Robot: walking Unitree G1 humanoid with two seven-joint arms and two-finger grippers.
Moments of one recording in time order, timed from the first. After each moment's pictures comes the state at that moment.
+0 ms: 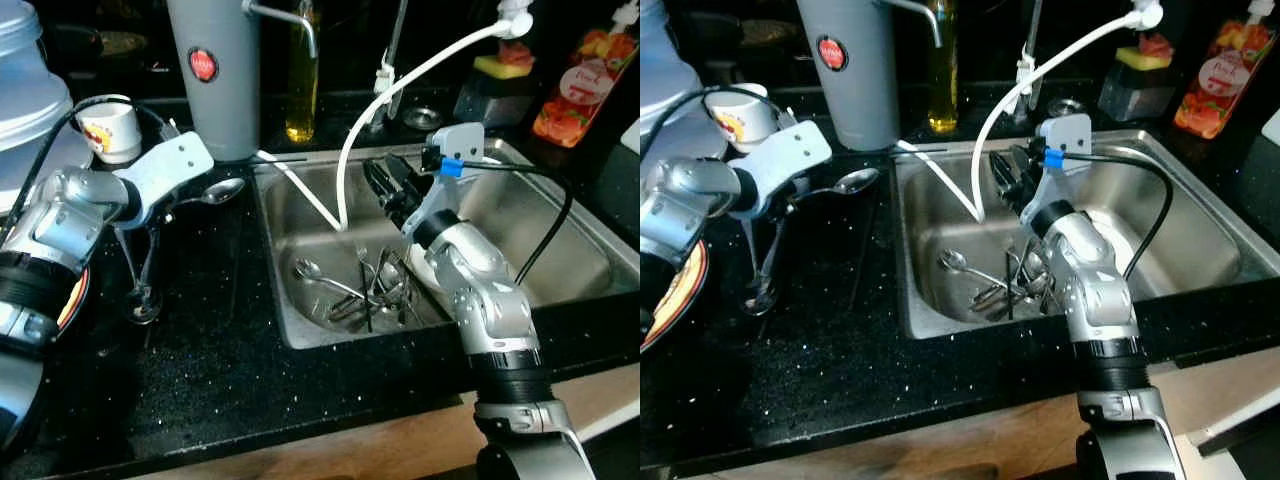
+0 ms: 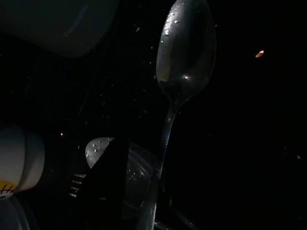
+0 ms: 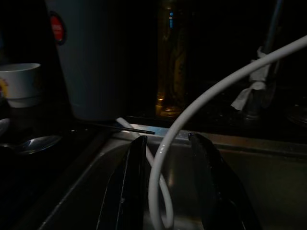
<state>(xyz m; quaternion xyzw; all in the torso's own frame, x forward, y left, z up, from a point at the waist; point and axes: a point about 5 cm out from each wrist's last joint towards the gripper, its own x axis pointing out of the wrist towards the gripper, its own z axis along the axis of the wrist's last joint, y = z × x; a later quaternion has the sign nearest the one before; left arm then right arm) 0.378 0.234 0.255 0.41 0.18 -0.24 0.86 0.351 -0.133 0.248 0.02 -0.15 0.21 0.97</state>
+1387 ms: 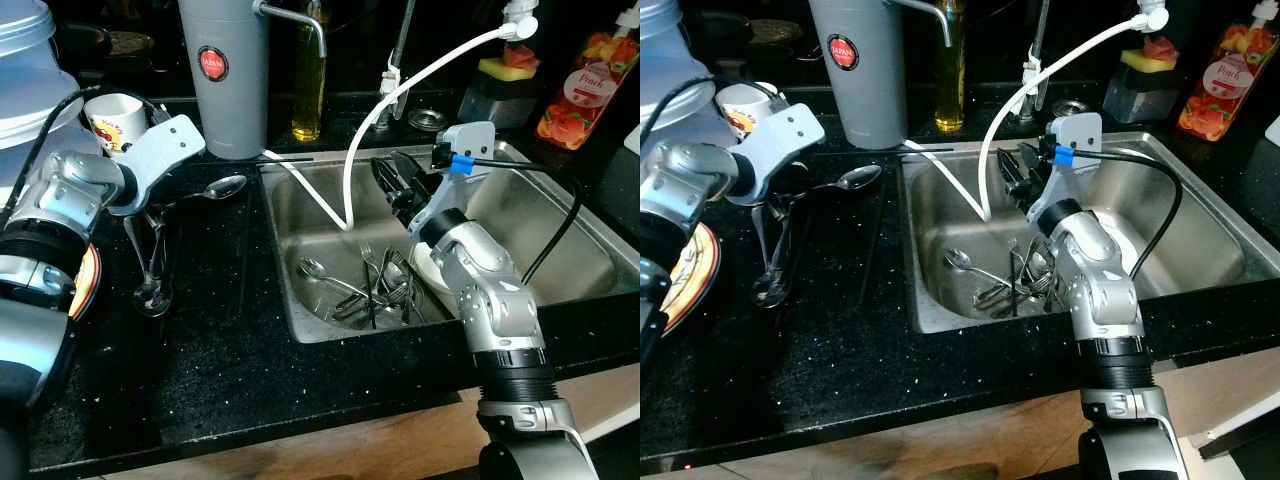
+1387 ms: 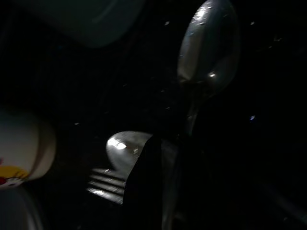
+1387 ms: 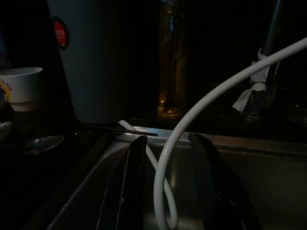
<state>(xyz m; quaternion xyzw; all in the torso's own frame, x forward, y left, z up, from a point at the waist) 0.394 0.248 0.273 0.38 0.18 -0.24 0.88 0.352 -0.140 0.249 0.03 -0.15 0.20 0.97</state>
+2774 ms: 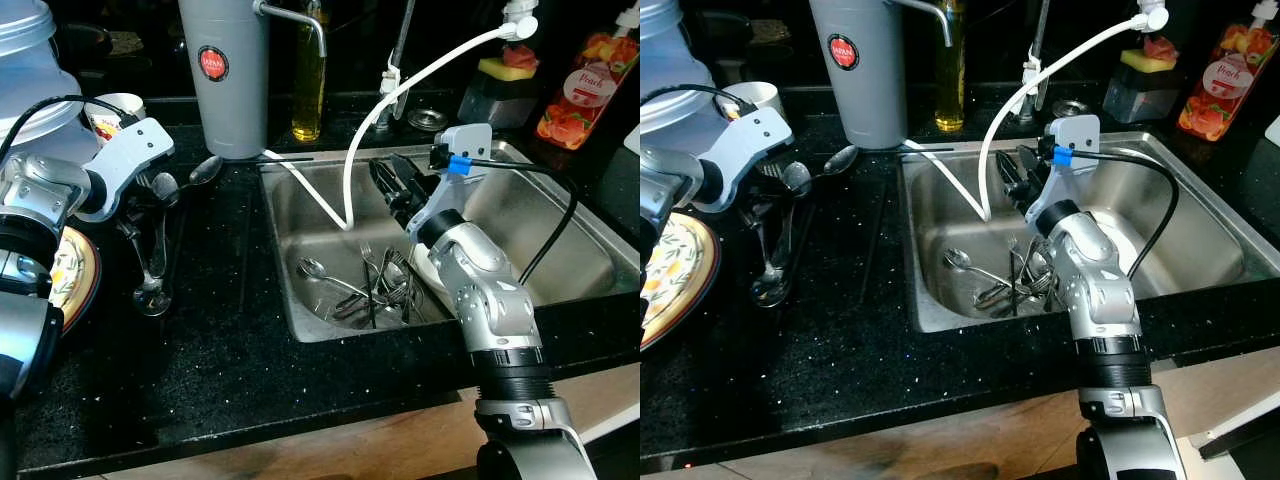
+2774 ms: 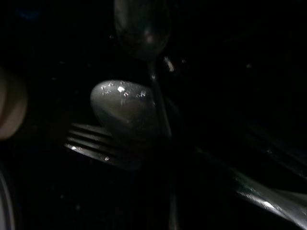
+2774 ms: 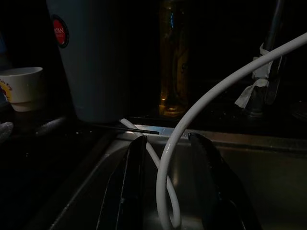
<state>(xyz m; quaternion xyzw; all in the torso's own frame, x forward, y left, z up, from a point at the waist) 0.386 0.272 0.261 0.32 0.23 -0.26 0.88 0.354 -0.139 0.247 0.04 -0.15 0.20 0.97</state>
